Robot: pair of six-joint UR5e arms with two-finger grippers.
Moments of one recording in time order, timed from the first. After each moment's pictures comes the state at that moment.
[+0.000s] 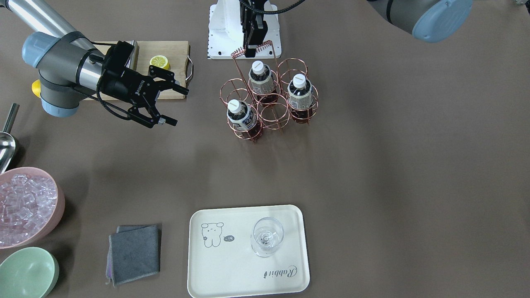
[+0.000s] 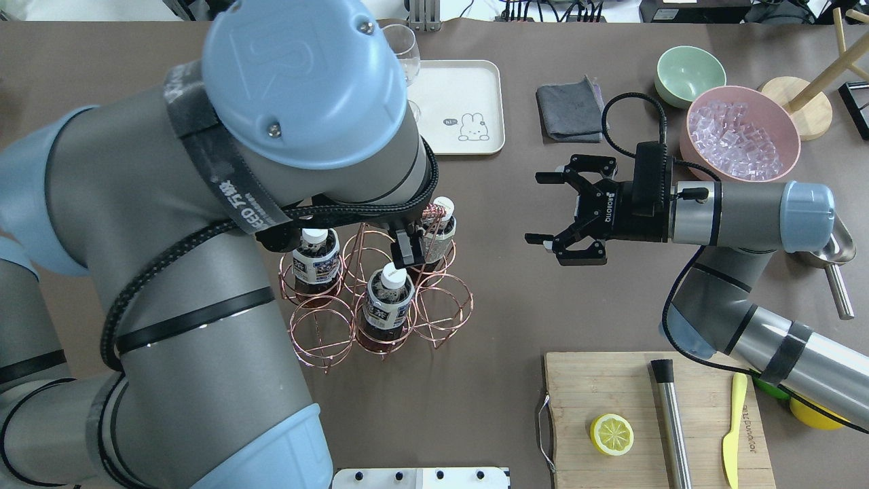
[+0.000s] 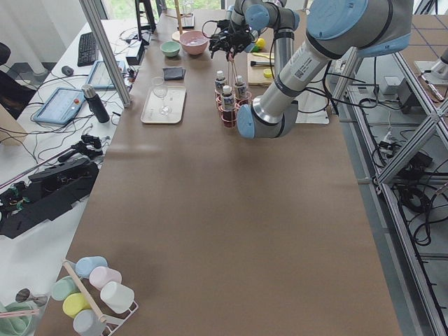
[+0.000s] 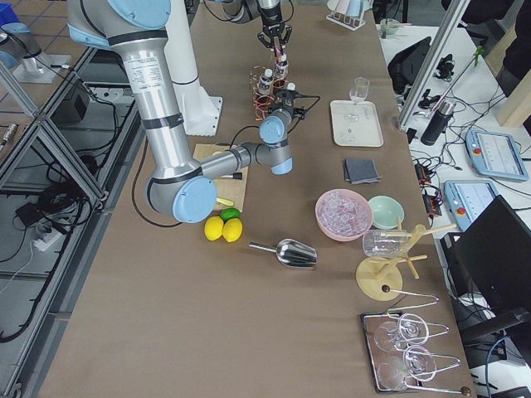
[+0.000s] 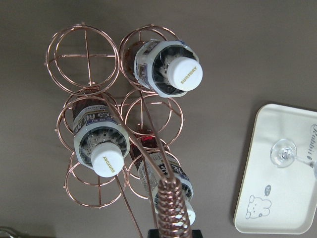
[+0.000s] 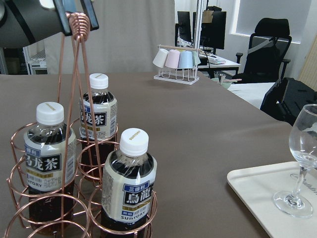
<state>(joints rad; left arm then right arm) -0.51 -2.58 -2.03 -1.03 -1.73 -2.99 0.68 -1.26 1.50 0.14 1.97 0.29</state>
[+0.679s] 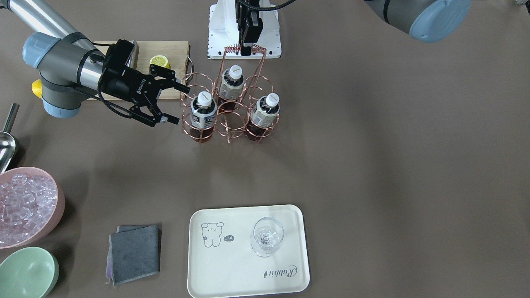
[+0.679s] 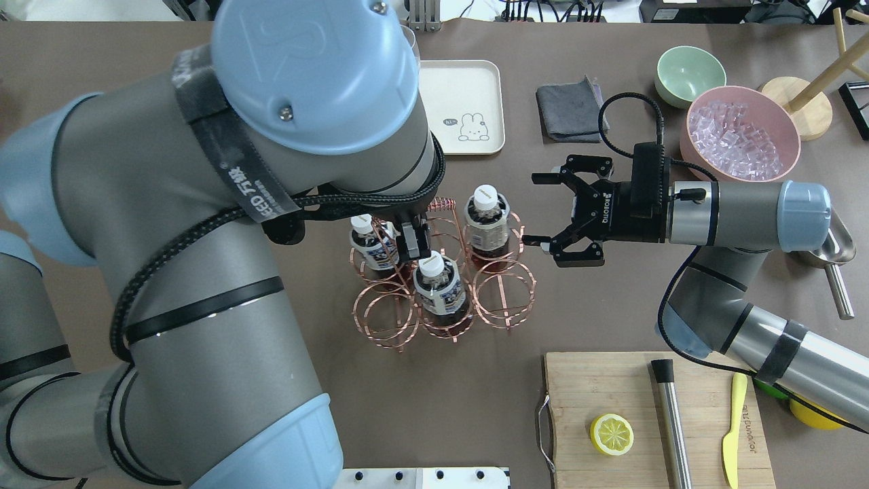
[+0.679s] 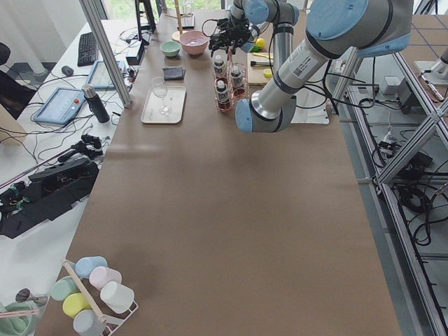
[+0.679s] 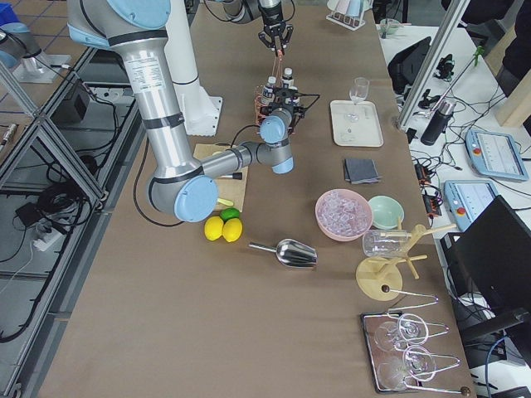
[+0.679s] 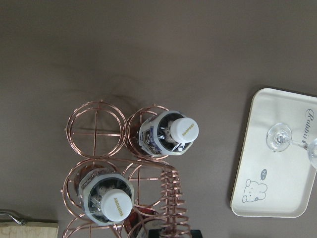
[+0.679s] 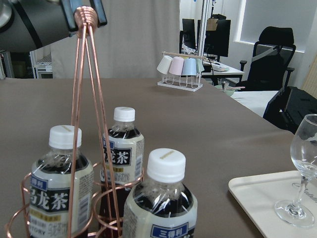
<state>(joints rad) -0.52 -2.60 -2.01 -1.02 -1.73 -2.99 0.68 -1.25 1.49 0.15 1.98 0.28</state>
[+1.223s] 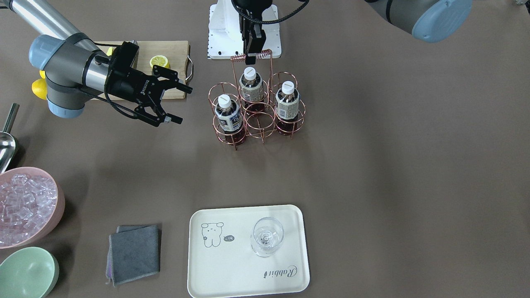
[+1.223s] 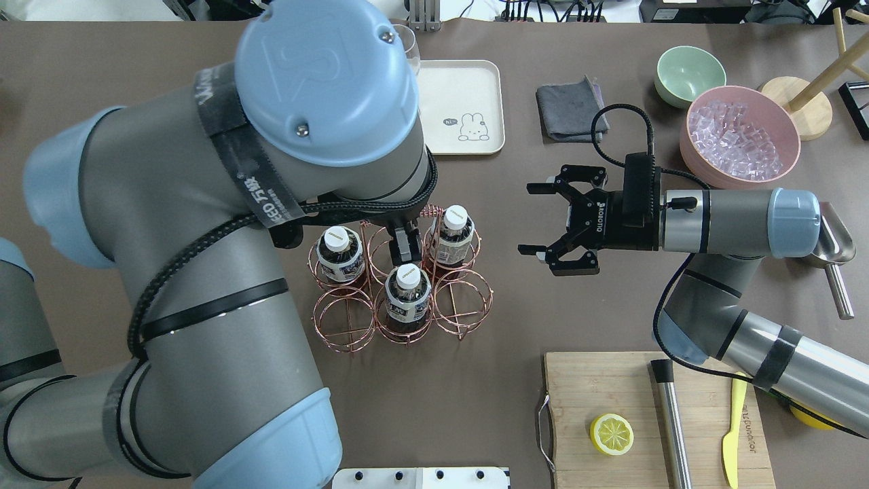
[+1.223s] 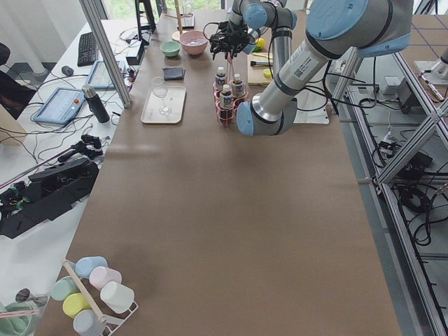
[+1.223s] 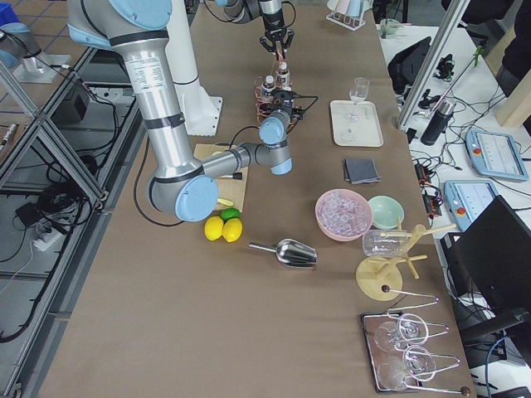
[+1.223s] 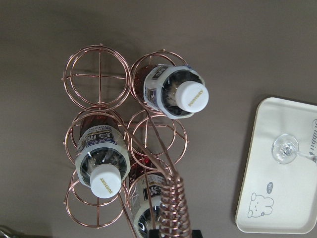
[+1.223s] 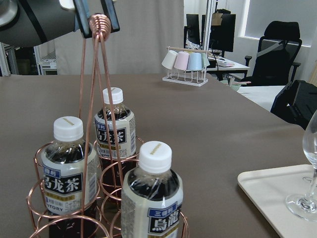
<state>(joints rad) -0.52 -2.57 -2.00 -1.03 -1.73 -2.98 0.66 -1.25 1.48 0.16 1.98 0.28</state>
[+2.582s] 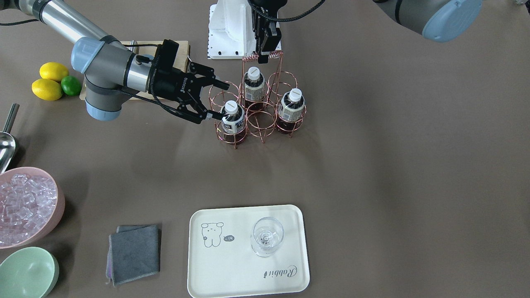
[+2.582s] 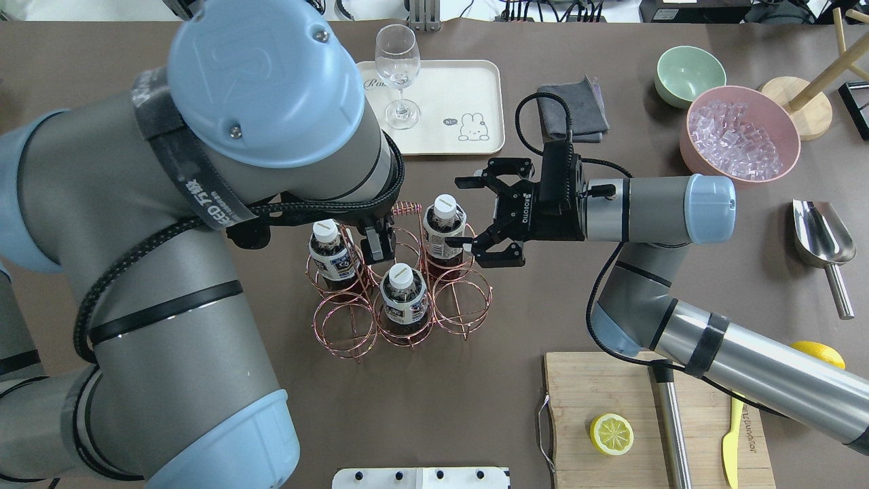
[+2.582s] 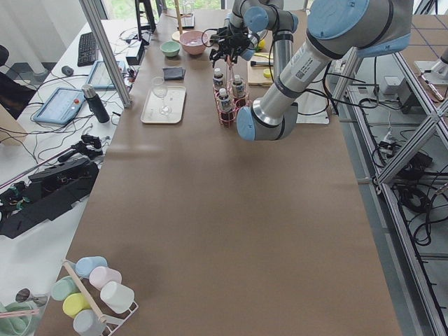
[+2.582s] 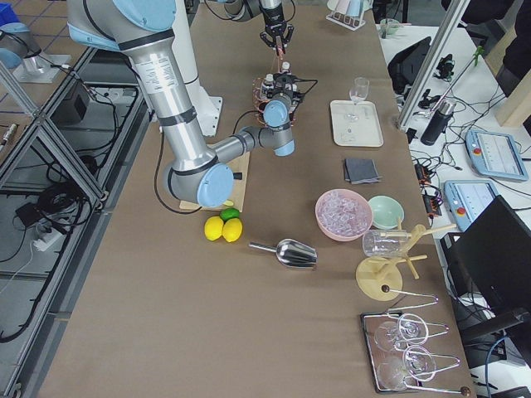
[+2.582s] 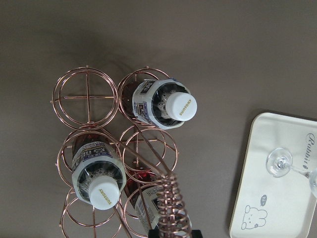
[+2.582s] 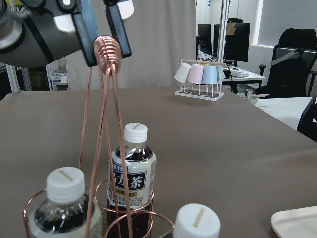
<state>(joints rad) -0.53 -2.52 -2.06 -1.03 -1.73 -2.98 0.61 -1.08 1.42 0.09 1.96 0.29</state>
